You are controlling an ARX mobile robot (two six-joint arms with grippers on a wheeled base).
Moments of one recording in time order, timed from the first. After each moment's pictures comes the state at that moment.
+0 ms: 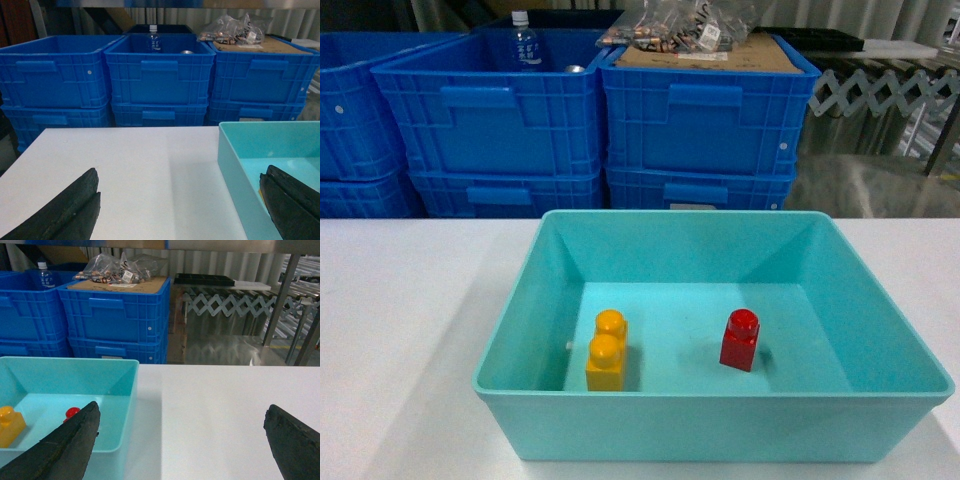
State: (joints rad) left arm 0.00 0.01 0.02 0.00 0.00 0.00; right arm 0.00 0.00 0.01 0.00 0.00 0.00
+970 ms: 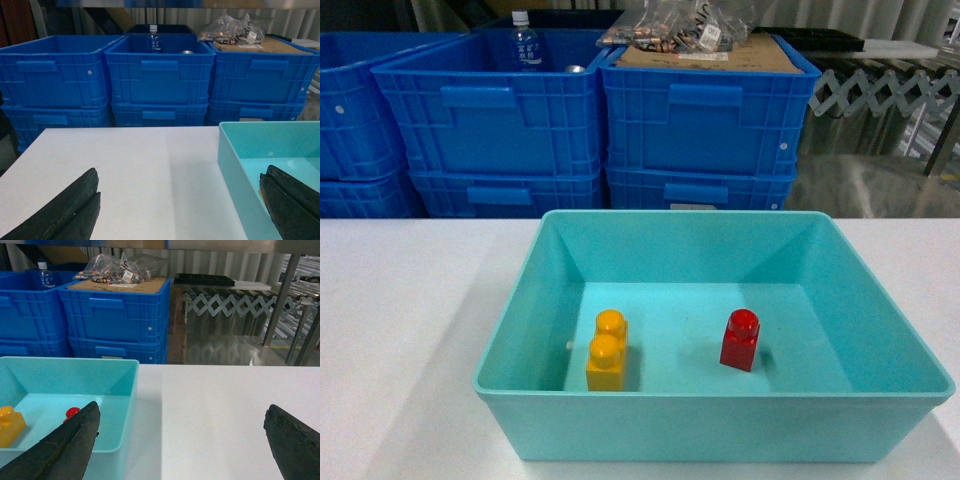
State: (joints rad) left arm 0.00 0.01 0.02 0.00 0.00 0.00; right arm 0.00 0.00 0.01 0.00 0.00 0.00
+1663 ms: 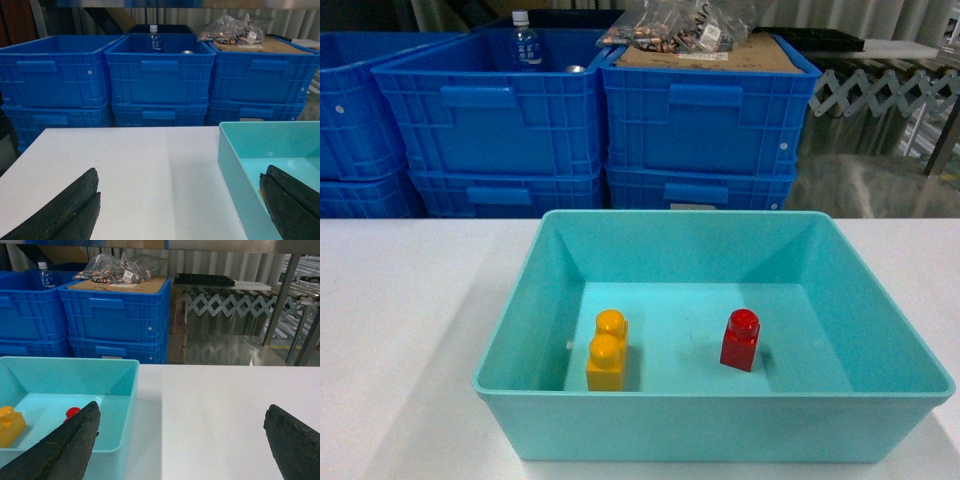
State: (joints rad) left arm 0.00 0.01 0.02 0.00 0.00 0.00; right arm 0.00 0.00 0.01 0.00 0.00 0.00
